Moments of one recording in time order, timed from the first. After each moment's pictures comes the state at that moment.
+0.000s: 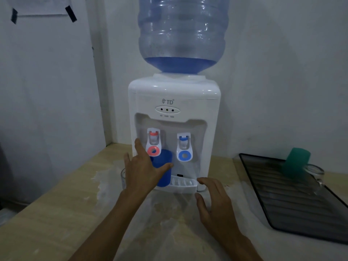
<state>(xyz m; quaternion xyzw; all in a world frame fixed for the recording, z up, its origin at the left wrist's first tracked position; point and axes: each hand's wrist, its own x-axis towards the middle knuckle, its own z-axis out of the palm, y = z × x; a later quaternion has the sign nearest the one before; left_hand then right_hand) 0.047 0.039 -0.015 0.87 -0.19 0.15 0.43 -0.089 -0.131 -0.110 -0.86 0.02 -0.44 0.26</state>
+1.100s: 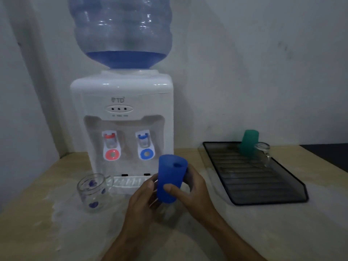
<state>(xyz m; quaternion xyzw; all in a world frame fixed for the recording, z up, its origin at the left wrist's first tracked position) -0.037 0.004 -0.074 0.54 -0.23 -0.23 0.77 -0.112 -0.138 -0.074 -0.76 0.07 -0.38 0.52</state>
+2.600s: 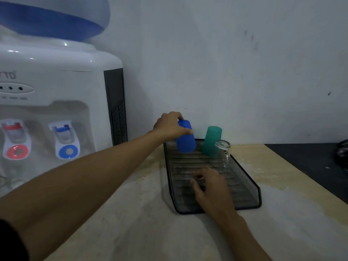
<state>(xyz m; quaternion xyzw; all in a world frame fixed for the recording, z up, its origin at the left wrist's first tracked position) -0.002 -0.312 0.026 0.81 -0.47 -0.01 0.36 -0.212 -0.338 -0.118 -0.88 0.24 -0.39 0.13</state>
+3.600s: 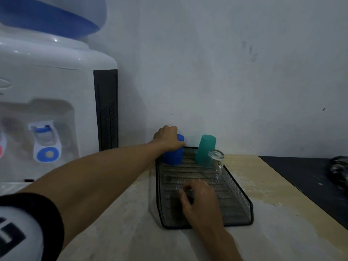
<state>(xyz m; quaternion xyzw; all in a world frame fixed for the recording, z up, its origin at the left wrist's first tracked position) 0.024 -0.376 -0.014 0.85 -0.47 0.03 0.23 -0.206 -0.341 -0.121 -0.89 0.25 -0.37 0.12</state>
